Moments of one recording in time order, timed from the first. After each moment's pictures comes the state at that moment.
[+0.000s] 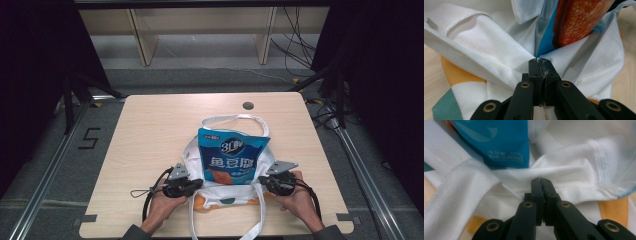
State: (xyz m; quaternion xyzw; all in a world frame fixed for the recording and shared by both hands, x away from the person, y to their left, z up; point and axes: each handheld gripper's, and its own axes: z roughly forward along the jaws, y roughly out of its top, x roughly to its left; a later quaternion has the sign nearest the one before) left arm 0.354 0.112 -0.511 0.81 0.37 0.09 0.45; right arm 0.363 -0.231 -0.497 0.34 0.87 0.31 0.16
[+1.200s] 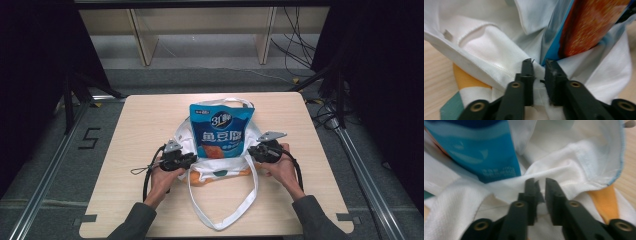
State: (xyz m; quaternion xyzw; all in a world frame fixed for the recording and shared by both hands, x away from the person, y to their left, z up) left arm 0.422 0.133 -0.500 0.76 0.43 0.13 0.48; right arm 0.454 -0.215 -0.490 0.39 0.83 0.37 0.17
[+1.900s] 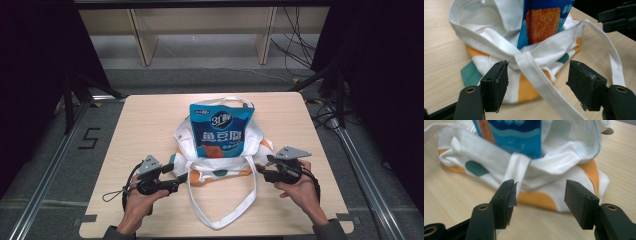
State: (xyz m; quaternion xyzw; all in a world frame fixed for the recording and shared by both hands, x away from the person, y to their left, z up) left arm 0.337 0.169 -0.472 0.74 0.43 0.13 0.50; right arm 0.372 -0.241 -0.462 0.39 0.81 0.41 0.19
